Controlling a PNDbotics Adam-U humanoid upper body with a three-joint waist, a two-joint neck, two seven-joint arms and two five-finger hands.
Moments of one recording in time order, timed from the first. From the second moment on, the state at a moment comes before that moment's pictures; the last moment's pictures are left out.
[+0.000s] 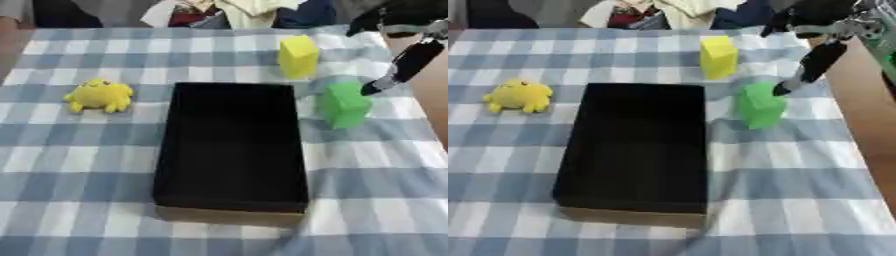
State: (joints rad) left arm -0.28 0.46 0.06 -1.98 -0.23 -0.01 0.66; right arm -1.12 -0.71 0.33 -1.10 0.99 -0.50 0.66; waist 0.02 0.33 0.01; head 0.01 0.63
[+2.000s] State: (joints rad) left arm -0.28 0.47 0.06 -1.98 -0.24 -0.01 0.65; right arm -1.10 -0.73 0.44 -1.06 0.88 -0.50 0.66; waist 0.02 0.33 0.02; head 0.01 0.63
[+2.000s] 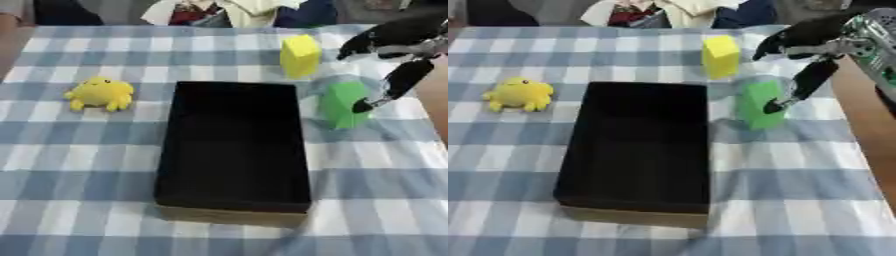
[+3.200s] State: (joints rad) left arm -0.28 0.47 0.06 -1.98 -0.24 -0.01 0.64; right arm -1.11 -0.68 0.44 -0.93 0.92 -0.55 0.61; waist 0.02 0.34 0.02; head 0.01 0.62
